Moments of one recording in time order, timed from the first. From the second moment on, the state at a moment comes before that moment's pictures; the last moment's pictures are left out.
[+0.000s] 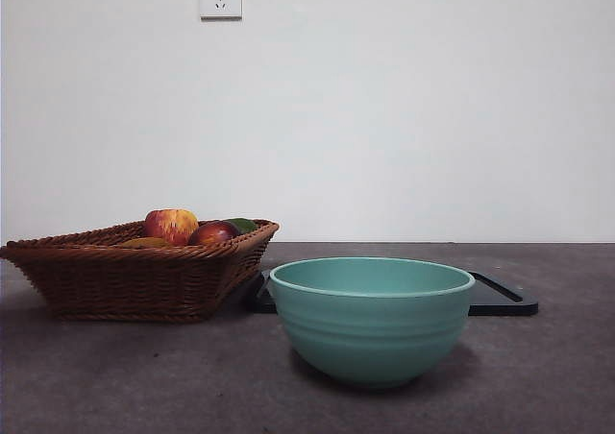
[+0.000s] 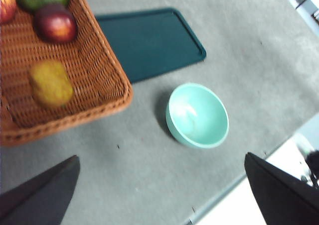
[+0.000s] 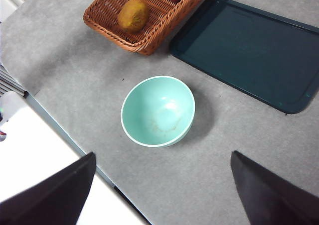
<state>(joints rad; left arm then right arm) -0.19 0.74 1.01 -0.99 0.54 -0.02 0.28 0.73 1.04 -1.09 -0.50 -0.06</state>
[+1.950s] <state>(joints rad) -0.35 1.79 1.25 -0.61 0.06 -0.09 0.28 0.73 1.04 -1.08 -0.50 -0.06</state>
